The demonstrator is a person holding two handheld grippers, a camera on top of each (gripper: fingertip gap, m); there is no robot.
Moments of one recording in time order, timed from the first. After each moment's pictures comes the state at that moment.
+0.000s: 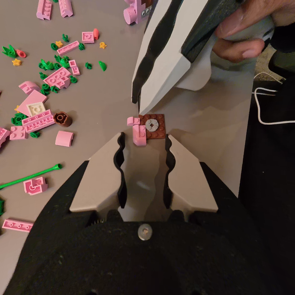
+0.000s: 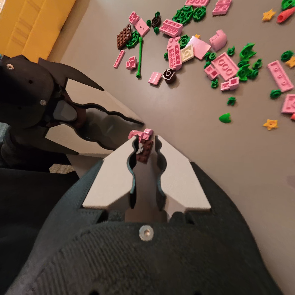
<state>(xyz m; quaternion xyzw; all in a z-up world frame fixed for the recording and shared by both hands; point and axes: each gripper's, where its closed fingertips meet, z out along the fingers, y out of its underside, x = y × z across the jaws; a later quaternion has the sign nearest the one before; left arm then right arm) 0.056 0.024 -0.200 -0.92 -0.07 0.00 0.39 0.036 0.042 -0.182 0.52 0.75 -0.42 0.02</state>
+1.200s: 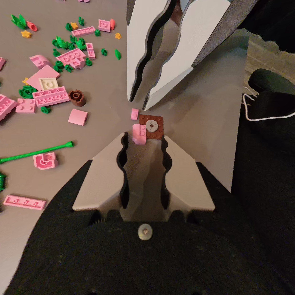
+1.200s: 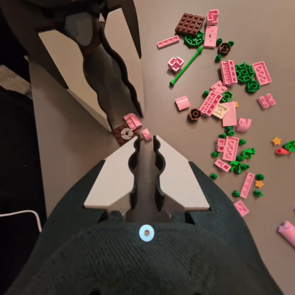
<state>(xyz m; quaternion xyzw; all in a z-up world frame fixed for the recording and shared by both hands) 0.044 0.002 -0.196 -0.90 -0.11 -0.06 0.41 0.022 0.023 -0.184 0.19 0.92 -0.33 -0.04</state>
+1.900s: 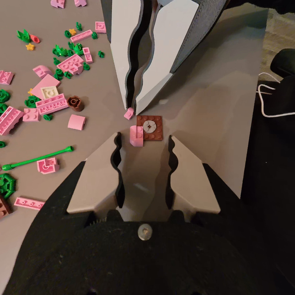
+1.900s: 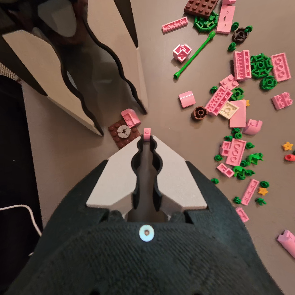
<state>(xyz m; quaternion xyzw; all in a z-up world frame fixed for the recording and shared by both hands) 0.047 0.006 -0.200 -0.92 -0.09 -0.01 0.39 0.021 0.022 -0.198 0.17 0.94 -0.30 -0.02</state>
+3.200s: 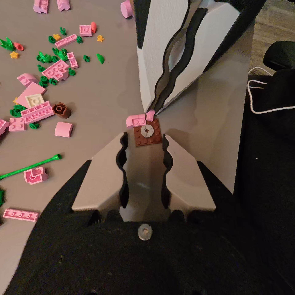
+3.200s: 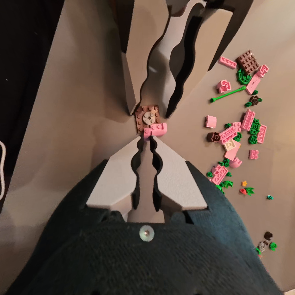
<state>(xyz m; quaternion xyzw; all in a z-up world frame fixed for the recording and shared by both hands) 0.060 0.013 -0.200 -0.92 -0.06 -0.01 0.39 0.059 0.030 -0.195 -0.09 0.95 -0.26 -0.13</state>
